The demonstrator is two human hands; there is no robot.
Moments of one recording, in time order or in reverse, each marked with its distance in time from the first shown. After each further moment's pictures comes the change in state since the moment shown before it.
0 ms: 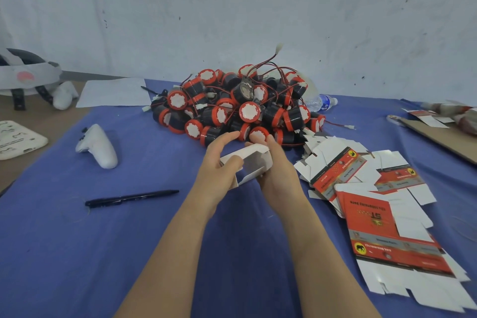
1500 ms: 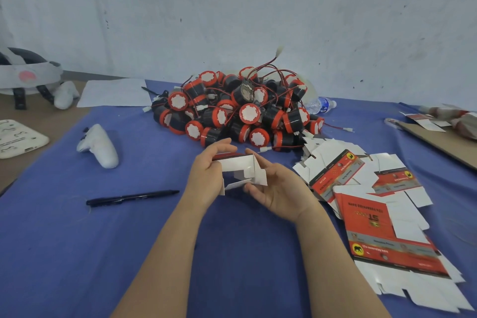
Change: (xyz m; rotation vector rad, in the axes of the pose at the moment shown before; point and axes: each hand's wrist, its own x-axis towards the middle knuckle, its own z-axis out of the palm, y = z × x) left_hand 0.009 -0.011 -0.012 0.098 0.081 0.124; right_hand -0.004 -0.004 -0.037 0.279 -0.428 0.384
